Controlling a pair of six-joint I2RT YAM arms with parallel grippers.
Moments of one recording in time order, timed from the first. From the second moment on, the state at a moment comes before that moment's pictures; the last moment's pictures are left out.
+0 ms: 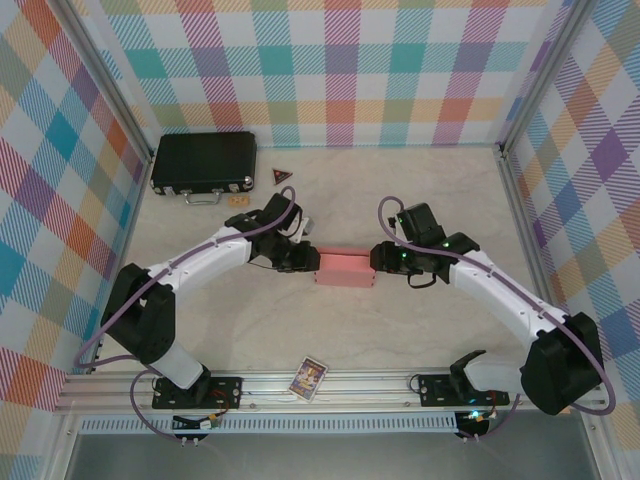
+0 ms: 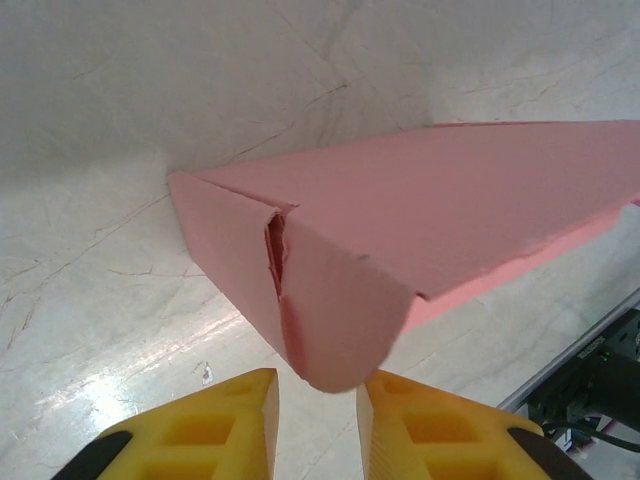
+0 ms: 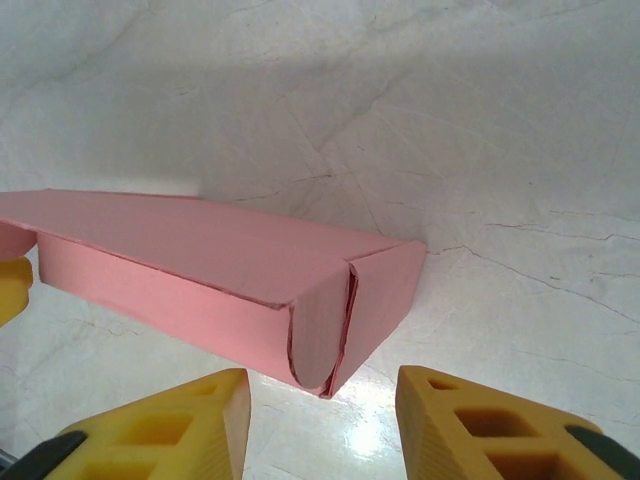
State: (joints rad) left arm -0.60 1.58 1.17 -0.68 0.39 -0.51; right arm 0.51 1.25 0.93 -0.66 -0.19 0.51
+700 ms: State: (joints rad) left arm -0.60 1.50 1.20 -0.68 0.42 -0.47; right arm 0.46 1.21 0.95 -0.66 -0.21 0.51
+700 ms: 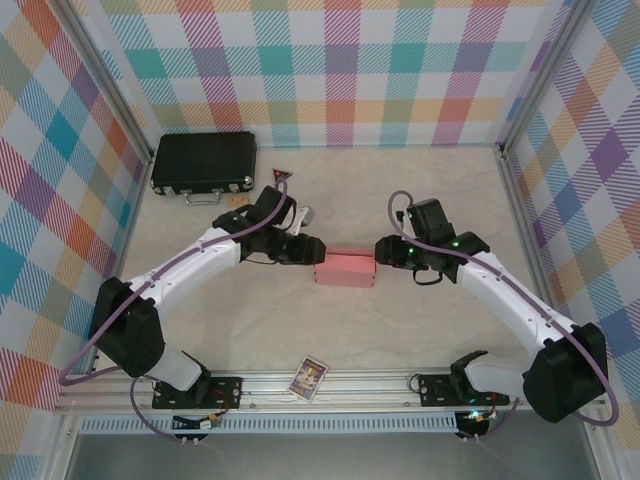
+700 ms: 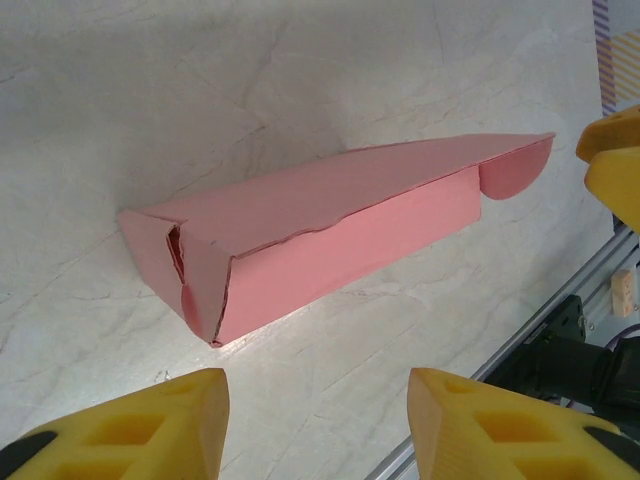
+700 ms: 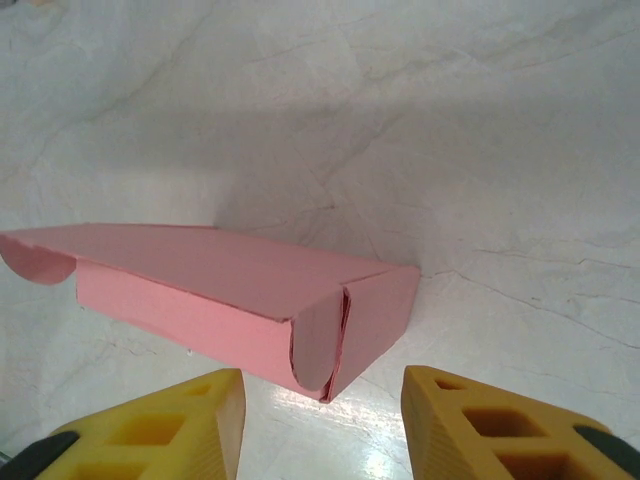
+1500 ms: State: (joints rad) left arm -0.58 1.60 1.25 -0.63 0.40 -0.52; right arm 0.44 1.33 1.00 -0.64 -0.34 0.54
